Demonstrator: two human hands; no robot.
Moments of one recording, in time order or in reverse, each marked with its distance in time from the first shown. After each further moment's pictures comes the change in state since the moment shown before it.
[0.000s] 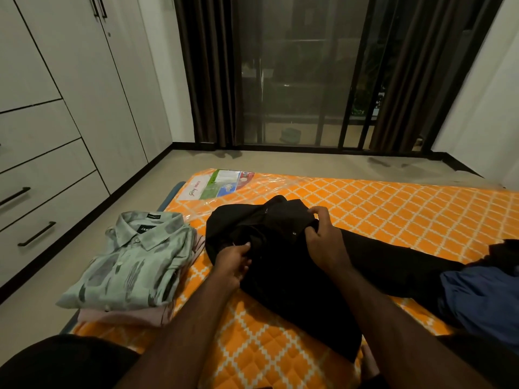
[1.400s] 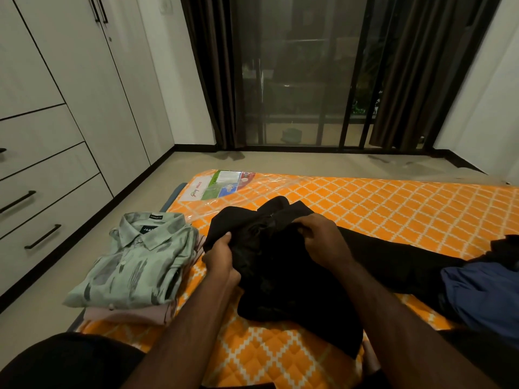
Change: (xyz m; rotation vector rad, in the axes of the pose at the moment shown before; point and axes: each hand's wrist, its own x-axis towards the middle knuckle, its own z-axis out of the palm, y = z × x) left_hand 0.017 0.001 -0.017 -0.454 0.158 0.093; right_hand 0.006 -0.001 -0.004 -0.327 -0.094 -0.289
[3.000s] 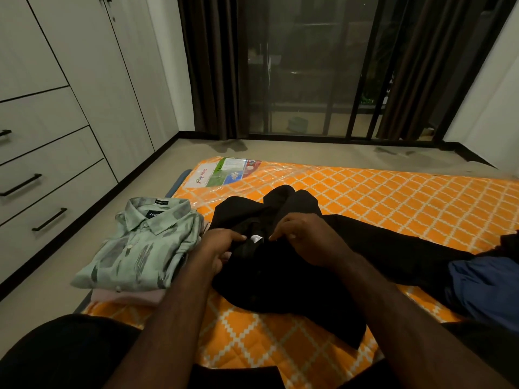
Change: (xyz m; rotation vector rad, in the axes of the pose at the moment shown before) left_hand -0.059 0.052 0.000 0.774 -0.094 -0.053; right_hand -0.011 -0.043 -0.005 0.015 -0.236 -0.352
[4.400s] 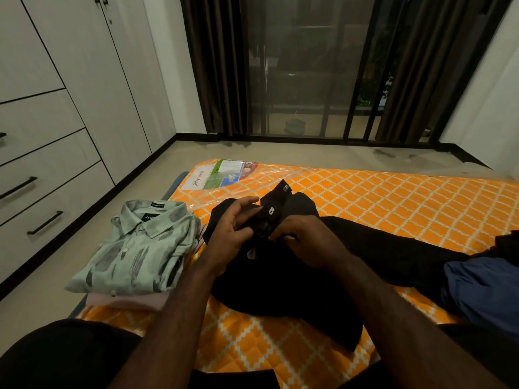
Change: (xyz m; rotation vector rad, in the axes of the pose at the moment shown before) left_hand -0.015 0.003 0.016 0.013 -0.353 0.763; right_hand -0.001 0.011 -0.002 0.023 -0.023 0.053
